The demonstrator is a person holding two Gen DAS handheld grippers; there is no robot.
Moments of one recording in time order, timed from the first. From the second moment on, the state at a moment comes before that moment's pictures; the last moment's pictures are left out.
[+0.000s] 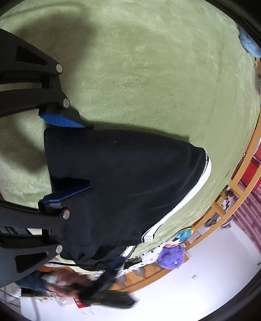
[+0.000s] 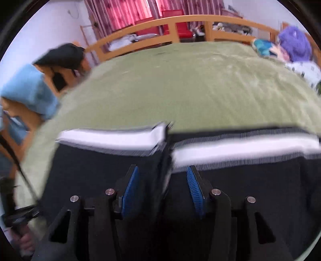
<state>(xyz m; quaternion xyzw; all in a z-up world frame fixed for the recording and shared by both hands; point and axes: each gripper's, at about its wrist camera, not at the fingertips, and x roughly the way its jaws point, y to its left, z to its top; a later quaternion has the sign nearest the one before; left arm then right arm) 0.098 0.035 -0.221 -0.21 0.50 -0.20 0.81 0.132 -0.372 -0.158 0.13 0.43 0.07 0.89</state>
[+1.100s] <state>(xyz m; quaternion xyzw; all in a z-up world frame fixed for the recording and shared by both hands) 0.064 -0.094 -0.019 -0.11 0.34 -0.24 0.90 -0.085 -0.491 -0.087 0.22 0.34 -0.09 0.91</state>
